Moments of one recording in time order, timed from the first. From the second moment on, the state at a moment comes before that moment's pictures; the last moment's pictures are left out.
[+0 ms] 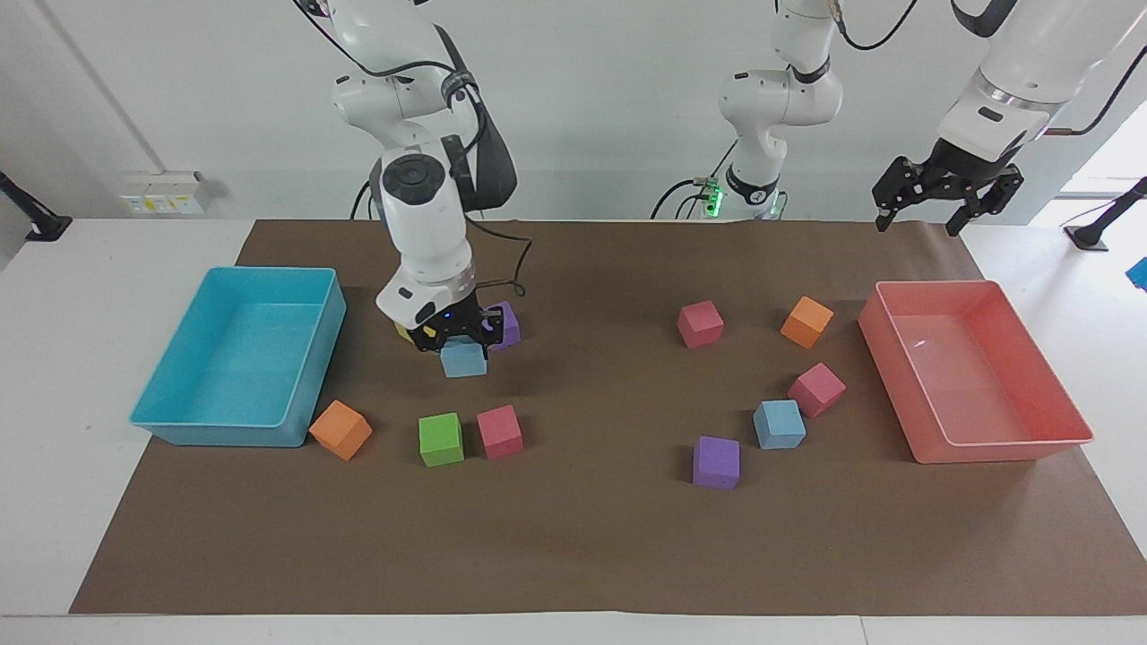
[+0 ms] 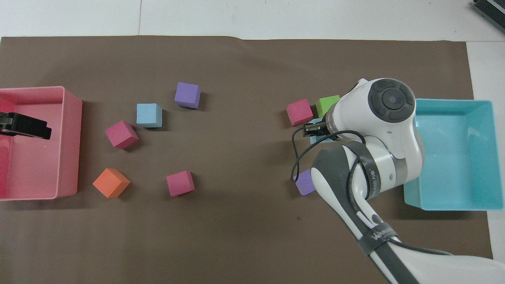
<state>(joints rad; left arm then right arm) -0.10 -0.01 0.04 -1.50 -0.01 1.48 0.09 0.39 0.22 -0.04 -1.83 0.01 2.12 0.26</state>
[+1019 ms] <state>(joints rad) -0.10 -0.01 0.02 -1.50 -0.01 1.49 0.09 0.66 0.56 -0.04 -1.56 0.00 2.15 0.67</state>
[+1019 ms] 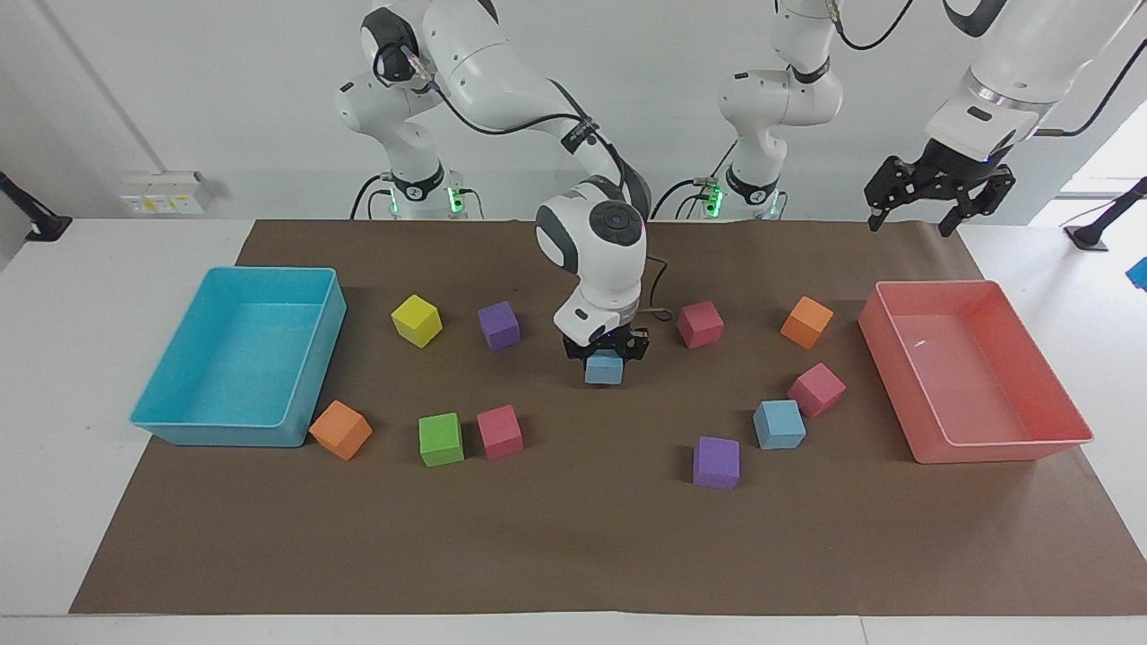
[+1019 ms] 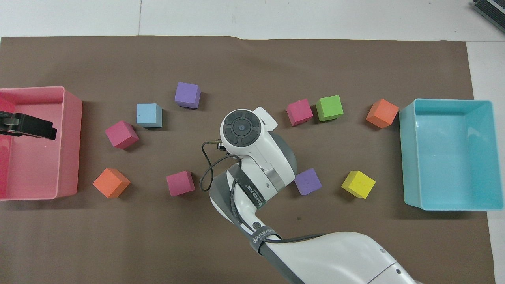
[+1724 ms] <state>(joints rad) -0.10 0.00 0.02 -1.50 -0.01 1.55 0.09 0.66 0.57 -0.05 -1.60 -0.02 2.20 0.67</state>
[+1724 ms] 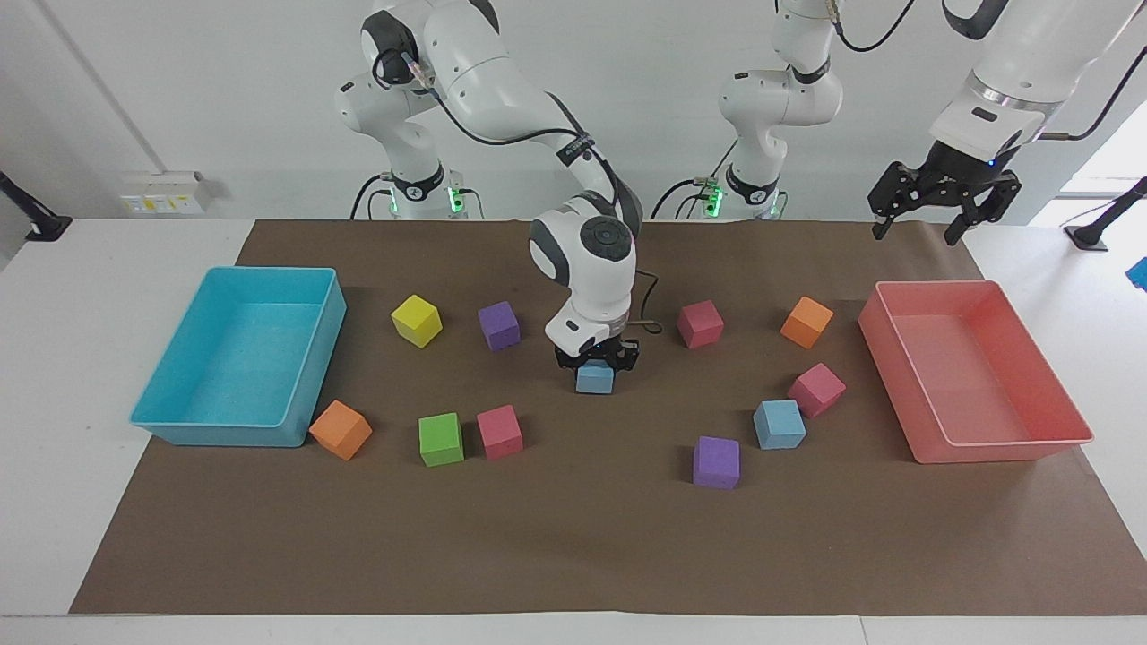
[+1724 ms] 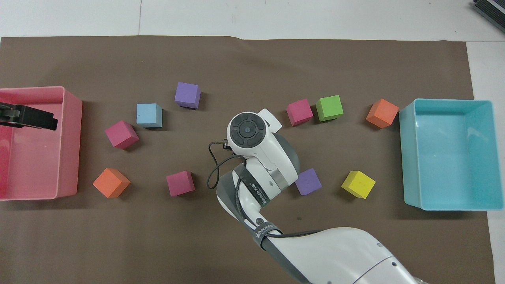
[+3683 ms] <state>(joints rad) -0.24 0.42 0.02 -1.46 0.01 2.02 -0.11 0.51 0.44 -0.05 -1.63 0.21 2.21 0.37</state>
